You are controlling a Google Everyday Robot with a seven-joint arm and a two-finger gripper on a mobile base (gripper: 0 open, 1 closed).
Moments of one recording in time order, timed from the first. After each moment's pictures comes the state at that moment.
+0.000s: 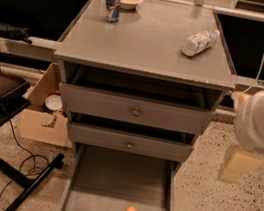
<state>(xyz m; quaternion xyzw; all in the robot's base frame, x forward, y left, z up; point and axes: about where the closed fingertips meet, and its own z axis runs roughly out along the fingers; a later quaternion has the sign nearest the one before) 0.438 -0.214 0.888 -0.64 0.73 -0.17 0.18</state>
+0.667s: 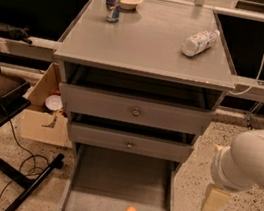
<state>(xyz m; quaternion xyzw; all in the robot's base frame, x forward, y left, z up) 0.439 -0.250 0.698 -0.63 0.76 -0.10 0.12</state>
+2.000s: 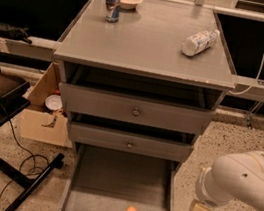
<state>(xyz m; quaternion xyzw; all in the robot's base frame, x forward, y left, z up) 0.431 -0.244 0.584 -0.61 0.79 -0.03 0.09</state>
